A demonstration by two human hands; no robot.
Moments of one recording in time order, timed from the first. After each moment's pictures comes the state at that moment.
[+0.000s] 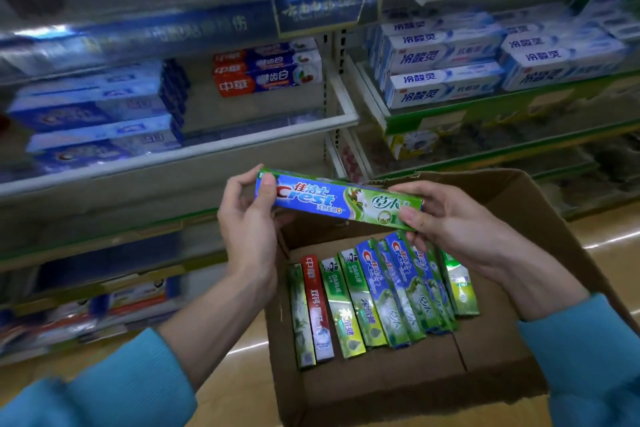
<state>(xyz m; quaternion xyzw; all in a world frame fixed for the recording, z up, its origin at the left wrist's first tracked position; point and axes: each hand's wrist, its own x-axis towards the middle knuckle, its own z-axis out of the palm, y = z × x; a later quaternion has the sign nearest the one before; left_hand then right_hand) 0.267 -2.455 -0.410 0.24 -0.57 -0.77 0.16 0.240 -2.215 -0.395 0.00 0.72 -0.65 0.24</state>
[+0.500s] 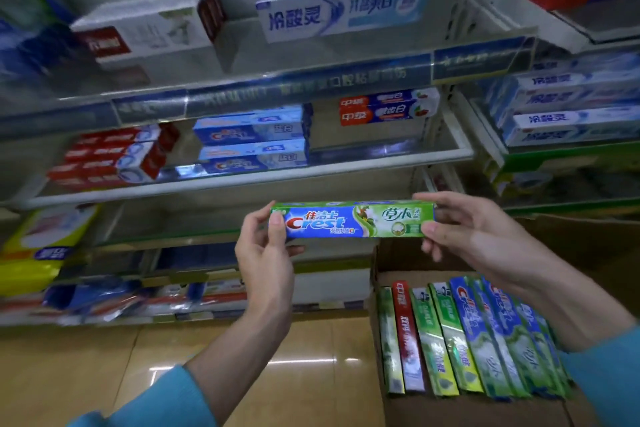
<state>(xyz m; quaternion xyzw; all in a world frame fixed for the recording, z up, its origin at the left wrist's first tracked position) 0.327 -2.574 -0.392 0.31 -0.64 -0.65 0.26 0.237 -2.335 -0.370 -0.08 0.69 -0.68 0.25</state>
